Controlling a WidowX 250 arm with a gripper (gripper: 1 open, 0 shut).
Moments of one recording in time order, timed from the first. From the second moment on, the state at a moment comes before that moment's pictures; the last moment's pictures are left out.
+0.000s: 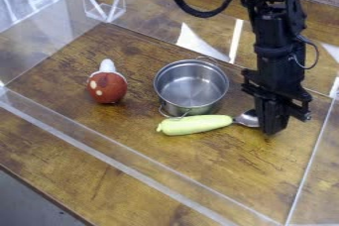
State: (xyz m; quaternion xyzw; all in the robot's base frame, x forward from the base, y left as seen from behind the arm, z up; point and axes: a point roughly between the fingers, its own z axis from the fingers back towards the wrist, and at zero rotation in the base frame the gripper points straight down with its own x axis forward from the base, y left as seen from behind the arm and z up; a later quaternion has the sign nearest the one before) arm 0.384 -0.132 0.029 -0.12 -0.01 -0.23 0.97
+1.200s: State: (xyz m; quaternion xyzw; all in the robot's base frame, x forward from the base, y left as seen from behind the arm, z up) arm 0.398 -0.134 0.030 -0.10 -0.01 -0.15 0.98
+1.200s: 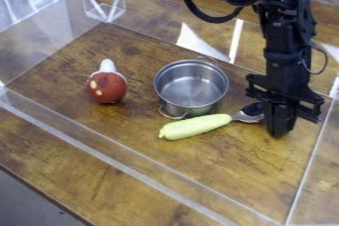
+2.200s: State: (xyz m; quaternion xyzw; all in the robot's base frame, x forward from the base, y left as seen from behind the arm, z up) arm 0.396 -0.112 0.089 -0.09 -0.02 -0.20 0.98
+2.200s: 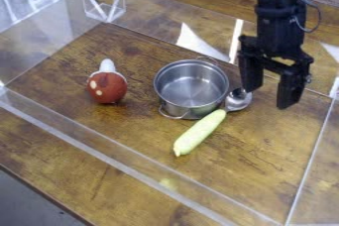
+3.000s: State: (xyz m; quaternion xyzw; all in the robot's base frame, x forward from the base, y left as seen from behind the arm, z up) arm 0.359 -0.096 0.077 -0.08 -0.01 -0.22 0.97
